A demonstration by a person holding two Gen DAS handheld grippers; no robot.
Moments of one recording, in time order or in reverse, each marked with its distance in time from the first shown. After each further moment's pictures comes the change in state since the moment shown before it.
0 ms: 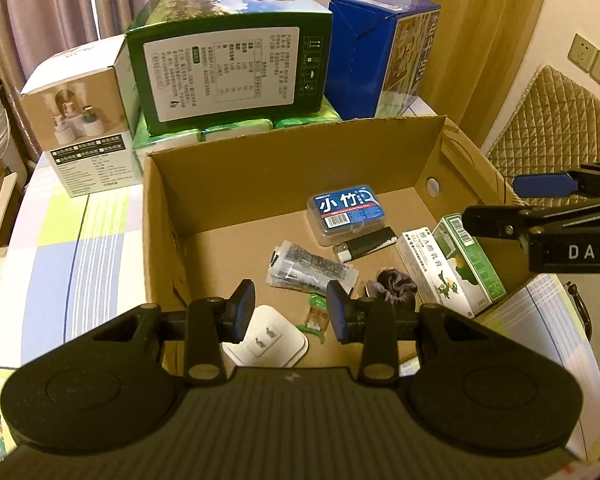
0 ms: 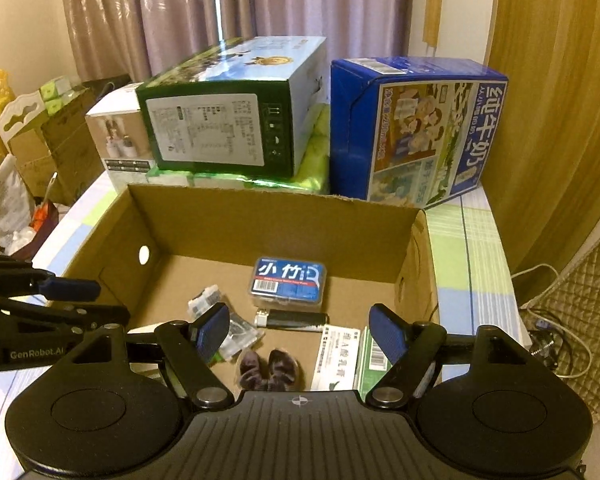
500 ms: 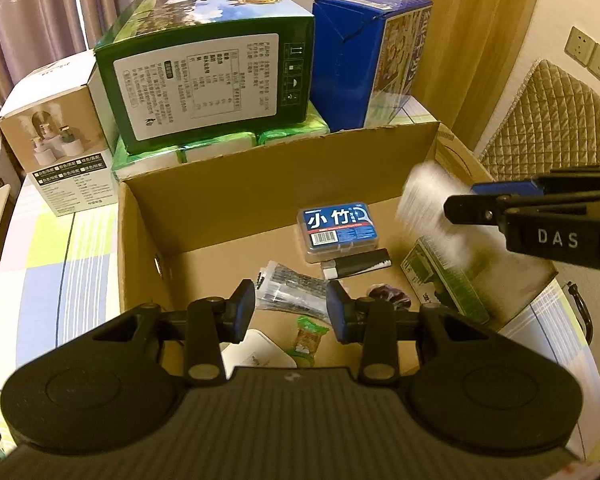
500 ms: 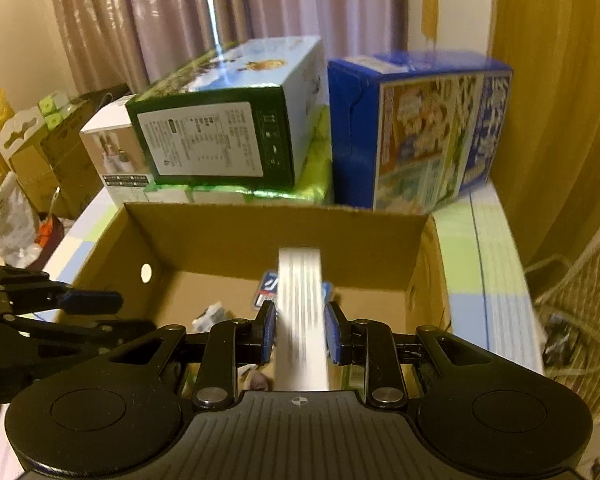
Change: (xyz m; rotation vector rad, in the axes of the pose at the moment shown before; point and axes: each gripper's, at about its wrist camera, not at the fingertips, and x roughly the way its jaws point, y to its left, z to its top) left arm 0.019 -0.013 0.022 0.028 0.012 -0.006; right arm 0.017 -0.009 0.018 0.042 0.002 0.027
